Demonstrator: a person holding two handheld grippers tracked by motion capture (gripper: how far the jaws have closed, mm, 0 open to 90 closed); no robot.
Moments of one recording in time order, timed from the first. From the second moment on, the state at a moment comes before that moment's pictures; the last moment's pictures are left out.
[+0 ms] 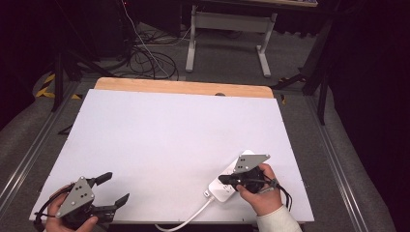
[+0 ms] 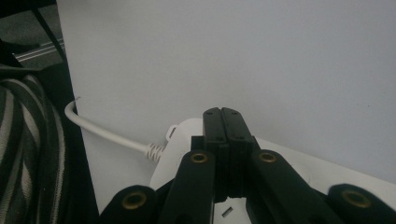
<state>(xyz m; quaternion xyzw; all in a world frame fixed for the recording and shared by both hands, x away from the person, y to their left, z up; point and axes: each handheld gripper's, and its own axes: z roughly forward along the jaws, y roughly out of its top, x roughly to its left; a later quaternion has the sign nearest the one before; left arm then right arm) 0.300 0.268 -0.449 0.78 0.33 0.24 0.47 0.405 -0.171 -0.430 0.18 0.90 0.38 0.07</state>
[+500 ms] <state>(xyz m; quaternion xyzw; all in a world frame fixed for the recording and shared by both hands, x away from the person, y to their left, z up) 0.300 0.269 -0.450 0.78 0.33 0.24 0.47 0.412 -0.162 -0.444 0.20 0.91 0.34 0.09</state>
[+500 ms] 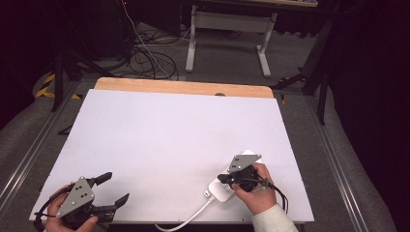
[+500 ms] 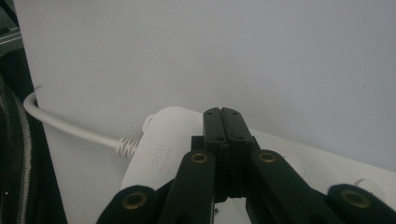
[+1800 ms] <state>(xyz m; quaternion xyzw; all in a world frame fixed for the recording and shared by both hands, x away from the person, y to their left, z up) 0.299 0.269 -0.449 0.78 0.33 0.24 0.47 0.411 -0.157 -0.452 0.21 0.91 0.33 0.09</state>
